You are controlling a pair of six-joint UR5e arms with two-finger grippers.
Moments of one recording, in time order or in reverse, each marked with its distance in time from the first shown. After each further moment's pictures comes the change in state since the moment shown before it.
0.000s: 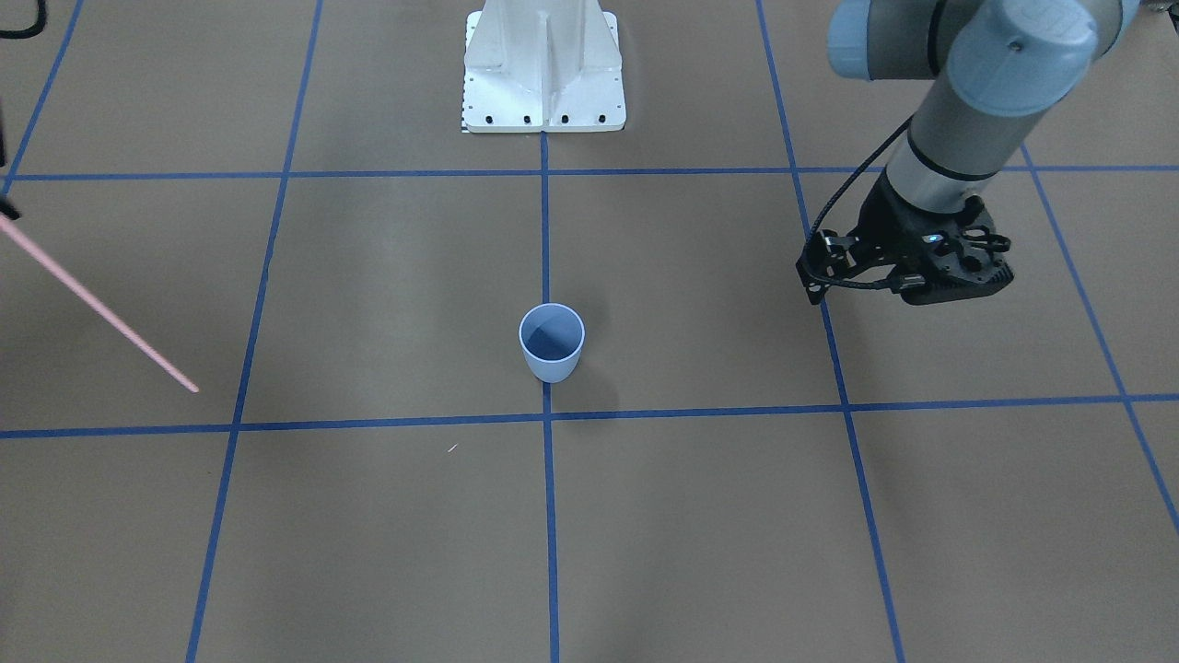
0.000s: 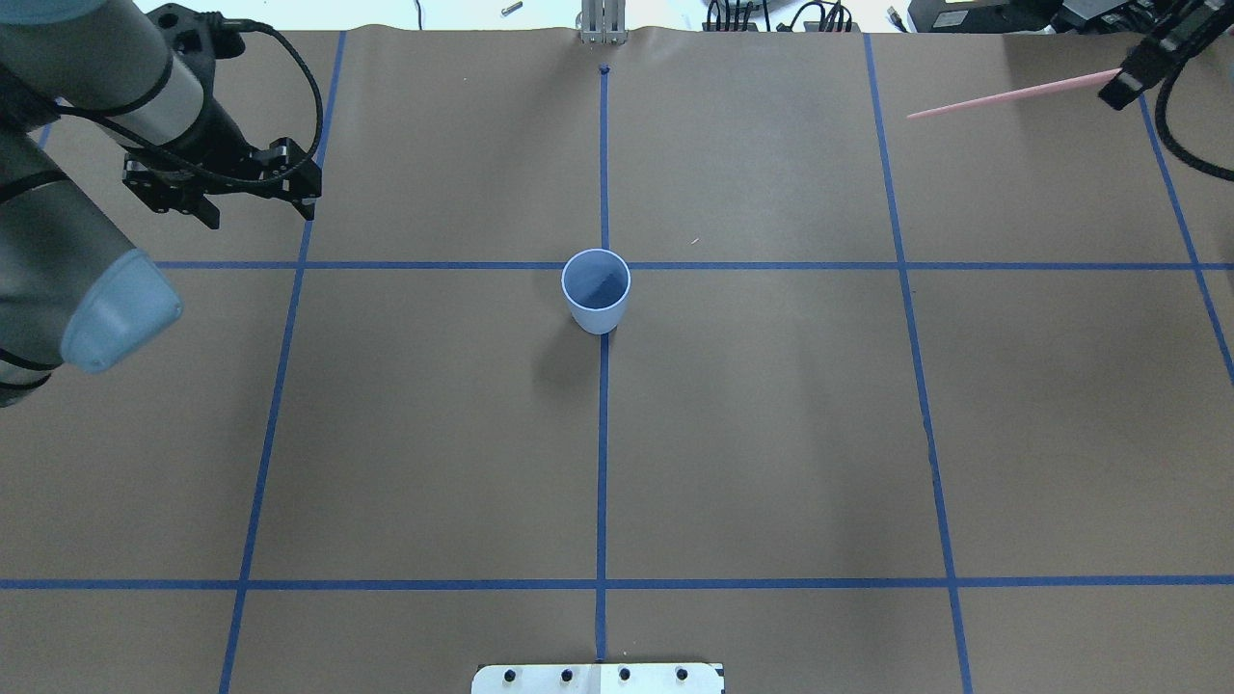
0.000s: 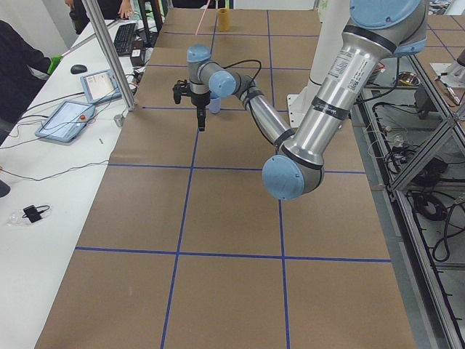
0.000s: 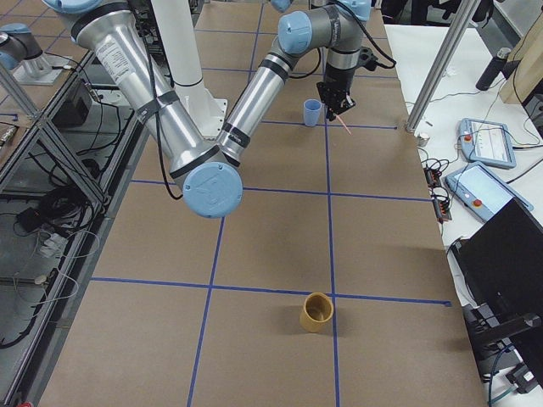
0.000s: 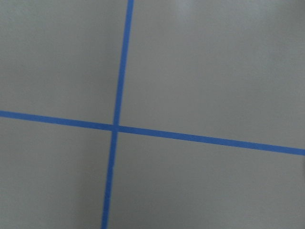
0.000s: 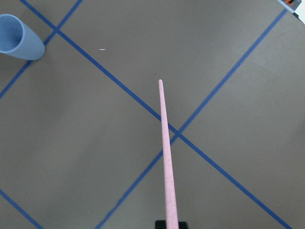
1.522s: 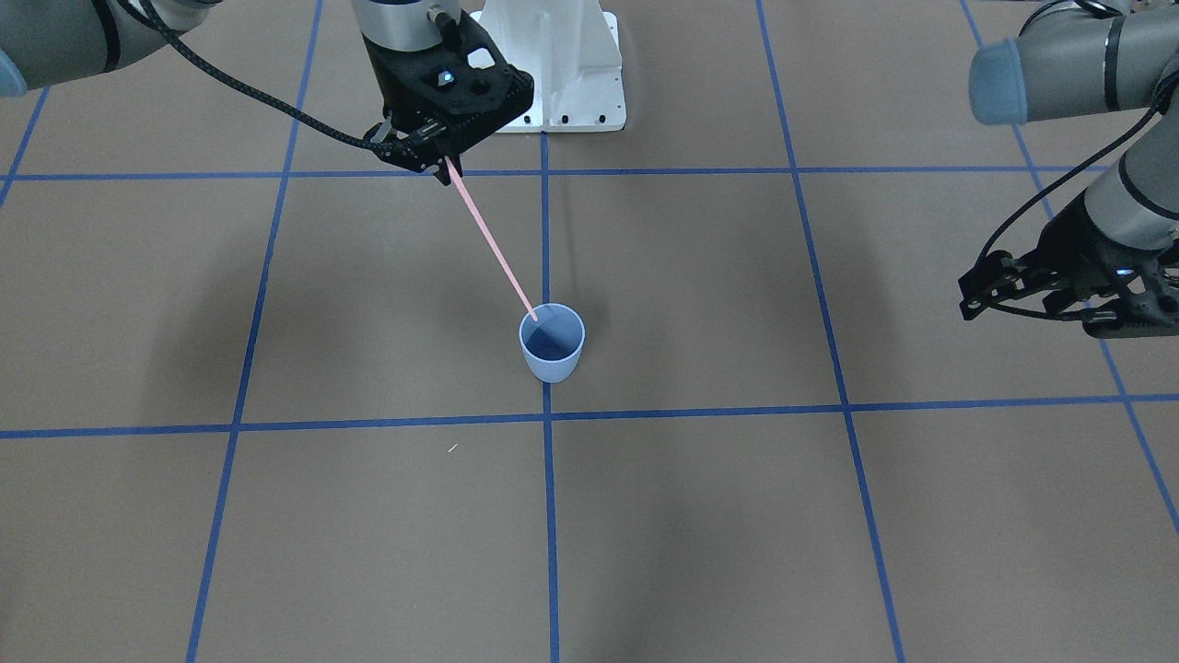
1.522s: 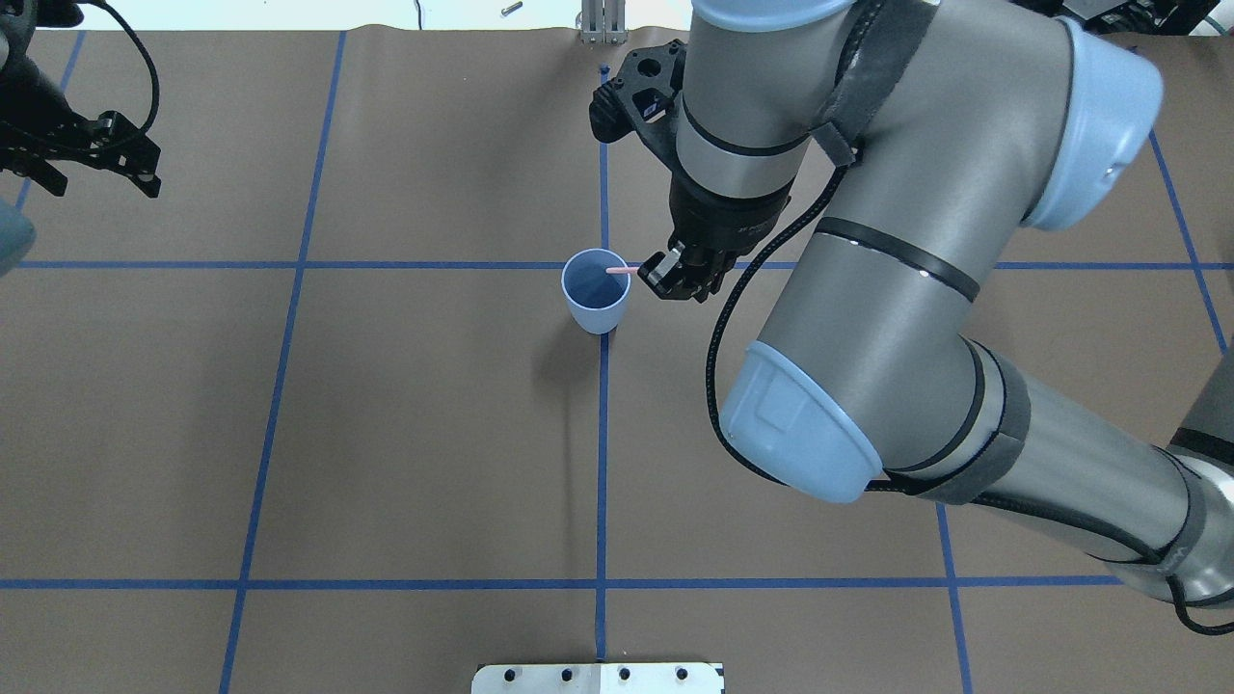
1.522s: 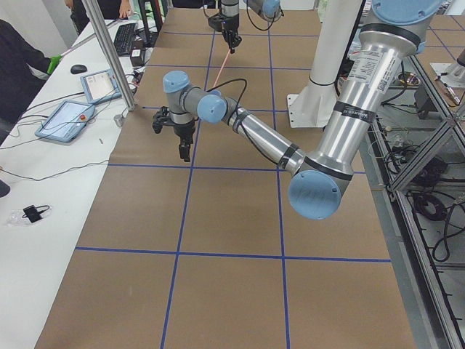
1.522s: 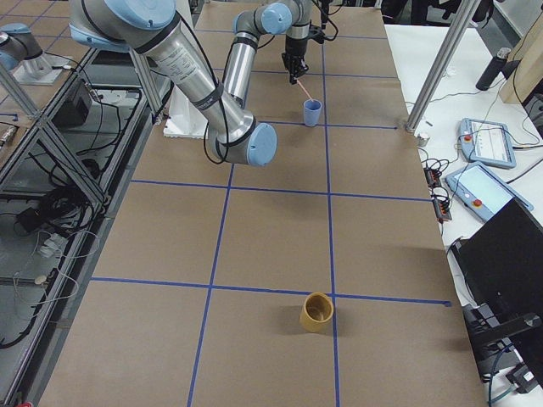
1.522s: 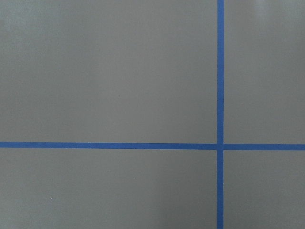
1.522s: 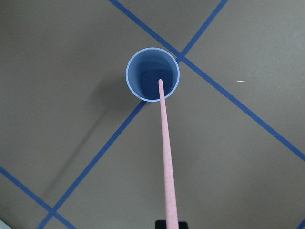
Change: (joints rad) left arm -0.177 0.110 0.077 -0.010 -0.092 0.319; right arm -0.557 0.285 -0.136 0.131 -0.293 0.579
